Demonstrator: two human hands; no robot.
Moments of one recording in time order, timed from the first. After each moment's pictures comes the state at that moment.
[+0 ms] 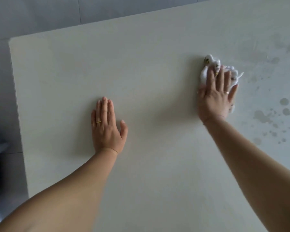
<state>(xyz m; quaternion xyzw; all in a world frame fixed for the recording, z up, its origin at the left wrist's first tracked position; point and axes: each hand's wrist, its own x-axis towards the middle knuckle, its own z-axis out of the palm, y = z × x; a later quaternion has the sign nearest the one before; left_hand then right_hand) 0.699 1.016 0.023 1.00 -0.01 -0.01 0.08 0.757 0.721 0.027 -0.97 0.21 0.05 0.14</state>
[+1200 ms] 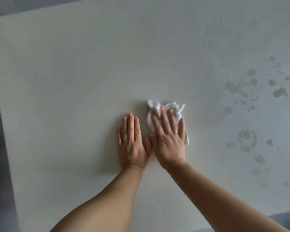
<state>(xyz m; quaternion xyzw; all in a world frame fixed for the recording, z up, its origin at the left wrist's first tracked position) 0.563 0.904 0.032 0.99 -0.02 -0.08 0.11 0.565 0.784 0.043 -0.98 0.02 0.11 0.16</state>
